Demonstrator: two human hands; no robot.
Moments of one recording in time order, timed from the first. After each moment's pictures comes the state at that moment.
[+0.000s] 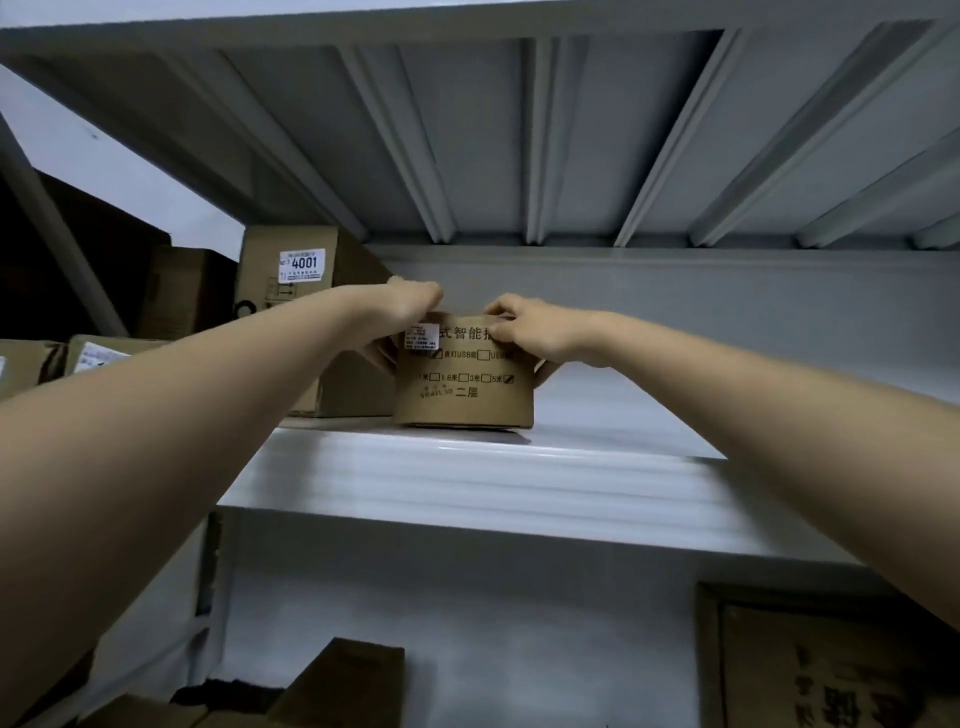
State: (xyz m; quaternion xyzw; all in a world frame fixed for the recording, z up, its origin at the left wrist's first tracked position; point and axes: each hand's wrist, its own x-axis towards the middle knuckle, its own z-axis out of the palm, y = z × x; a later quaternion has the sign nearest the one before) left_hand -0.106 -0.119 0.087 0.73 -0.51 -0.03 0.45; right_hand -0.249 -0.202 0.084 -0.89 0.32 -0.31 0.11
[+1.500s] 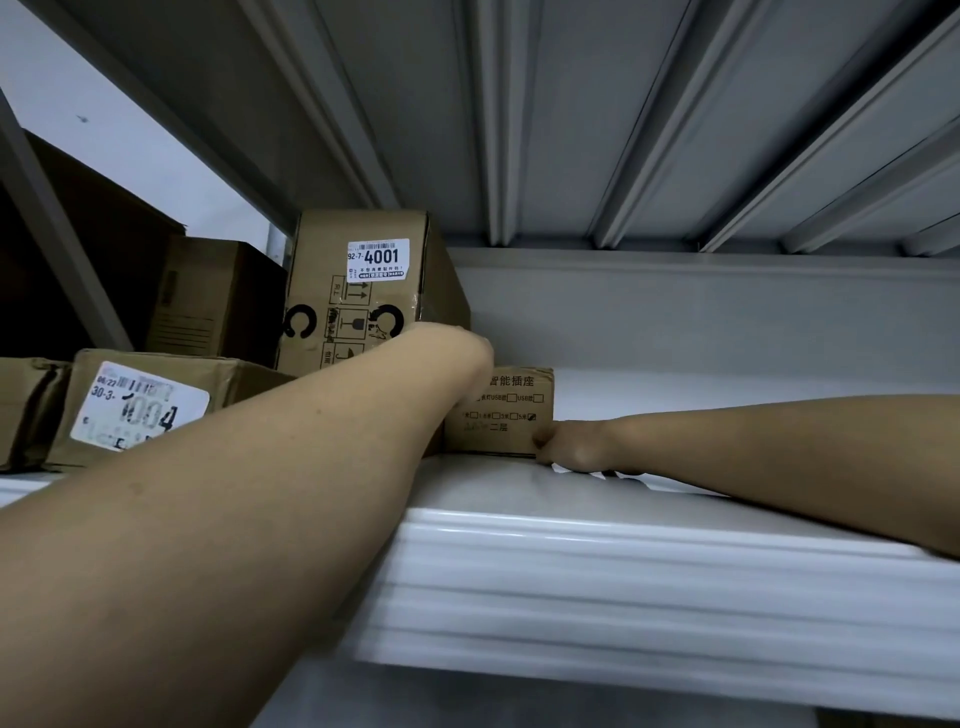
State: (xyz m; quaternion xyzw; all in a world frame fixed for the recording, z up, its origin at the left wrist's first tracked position) left_hand -0.020 -0.157 0.083 0.80 -0.55 0.24 -0.01; right_hand -0.112 -0.292 0.035 -0.88 0.46 -0.08 -0.02
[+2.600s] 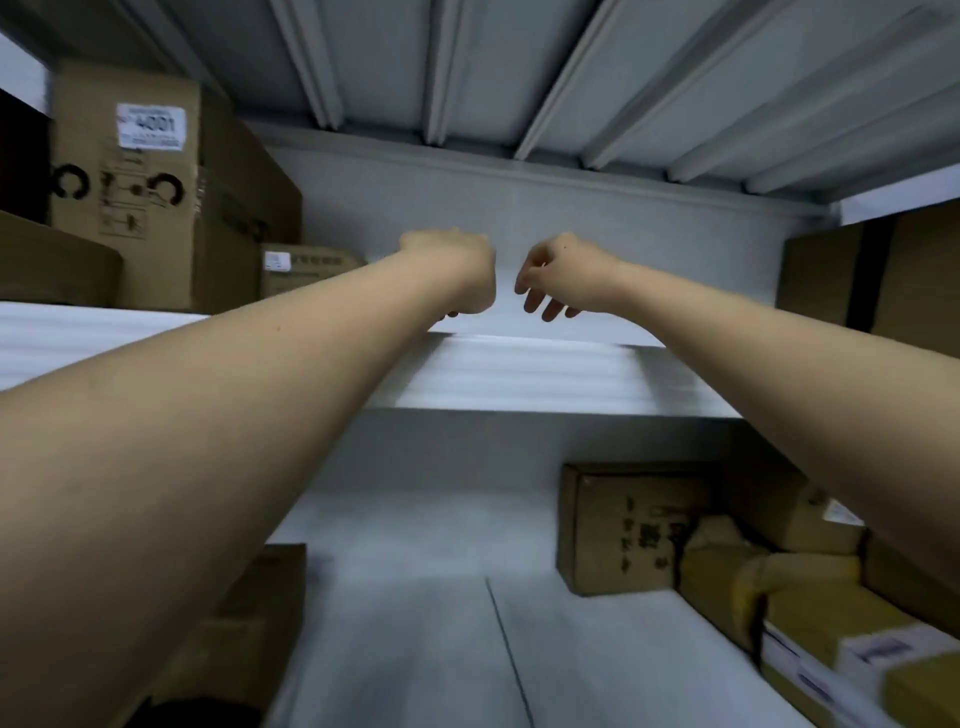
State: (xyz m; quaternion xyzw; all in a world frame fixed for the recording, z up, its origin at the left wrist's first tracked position) left_hand -0.221 -0.127 0.041 0.71 -0.65 0.24 0.16; right_hand -0.346 -0.187 0.047 -0.82 0.48 -0.32 0.01
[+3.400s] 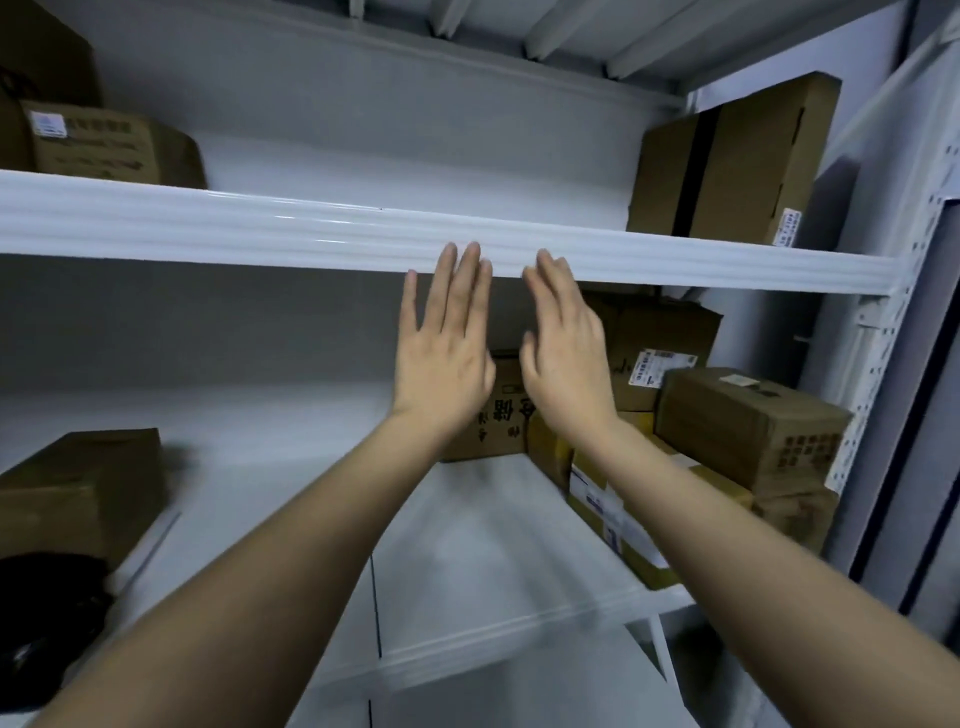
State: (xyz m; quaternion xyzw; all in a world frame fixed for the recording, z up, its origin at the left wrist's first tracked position) left_hand -0.414 -0.132 -0.158 0.53 -0.65 0.44 0.33; right_hand -0.552 -0.136 -0.152 -0.72 0.44 -0.47 -0.26
